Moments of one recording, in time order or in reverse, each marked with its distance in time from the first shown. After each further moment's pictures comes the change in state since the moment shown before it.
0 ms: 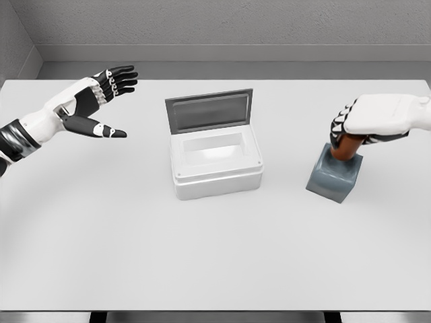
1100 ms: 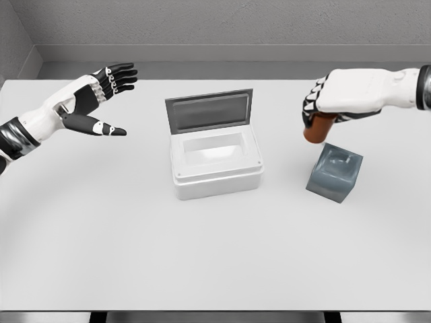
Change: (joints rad) left arm -0.008 0.000 0.000 0.000 -0.001 -0.001 0.000; right arm -0.084 0.123 -0.010 0.008 0.003 0.000 0.000
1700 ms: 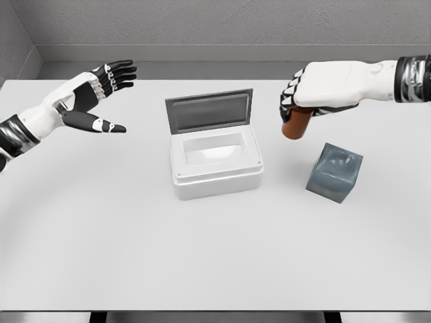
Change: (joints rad) left arm -0.012 -0.006 0.000 0.014 -0.001 0.000 0.000; right arm -0.031 0.078 0.003 -0.005 0.000 0.000 0.000
